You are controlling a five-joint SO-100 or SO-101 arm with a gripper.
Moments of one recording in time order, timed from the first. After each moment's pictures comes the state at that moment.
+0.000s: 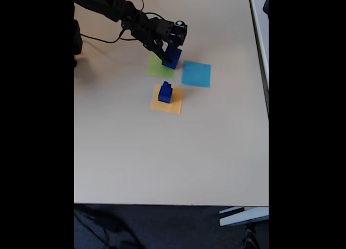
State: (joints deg) arm 1.4 93.3 127.7 8.9 106.9
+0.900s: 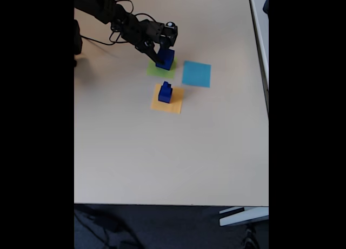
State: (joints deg) arm 1.9 98.2 139.7 -0.1 105.2
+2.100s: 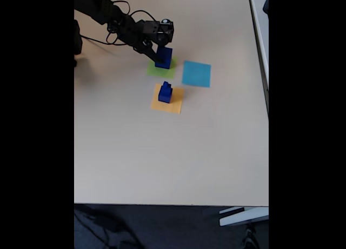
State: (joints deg) arm 2.4 99.5 143.9 -1.6 95.6
